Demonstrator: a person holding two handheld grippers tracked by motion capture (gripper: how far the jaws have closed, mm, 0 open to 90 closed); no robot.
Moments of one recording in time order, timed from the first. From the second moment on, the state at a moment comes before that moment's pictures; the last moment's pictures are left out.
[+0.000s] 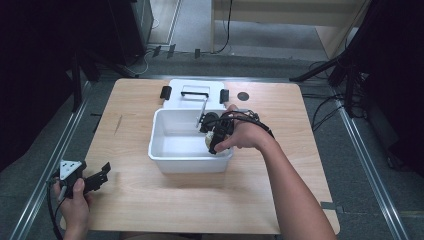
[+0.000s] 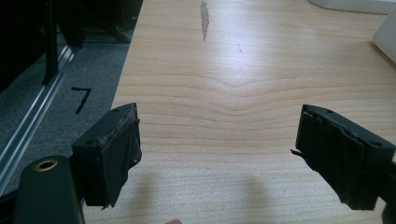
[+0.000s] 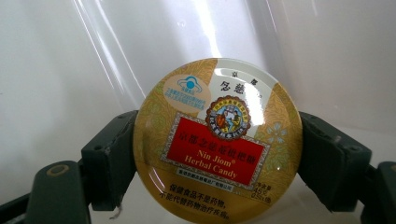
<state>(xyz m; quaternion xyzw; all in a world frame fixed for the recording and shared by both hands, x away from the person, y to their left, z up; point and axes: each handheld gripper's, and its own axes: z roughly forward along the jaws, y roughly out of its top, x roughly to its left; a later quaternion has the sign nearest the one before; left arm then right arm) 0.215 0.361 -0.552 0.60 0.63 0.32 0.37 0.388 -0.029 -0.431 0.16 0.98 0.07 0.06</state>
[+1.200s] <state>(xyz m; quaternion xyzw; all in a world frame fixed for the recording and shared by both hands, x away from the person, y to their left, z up) 0.216 0.360 -0.552 0.60 0.63 0.32 0.37 0.382 -0.048 -0.397 0.24 0.96 0.13 0.10</state>
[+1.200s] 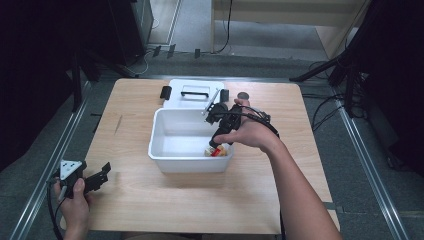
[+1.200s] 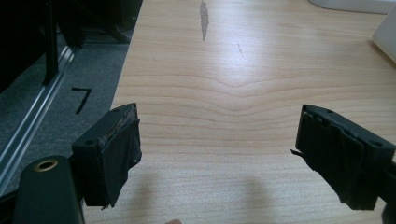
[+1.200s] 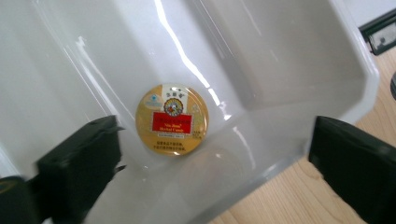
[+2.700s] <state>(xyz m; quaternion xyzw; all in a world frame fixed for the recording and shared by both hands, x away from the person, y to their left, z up) 0.215 0.360 -0.552 0.60 0.63 0.32 0.37 0.350 -0.203 -0.429 0.42 0.87 0.21 0.15</state>
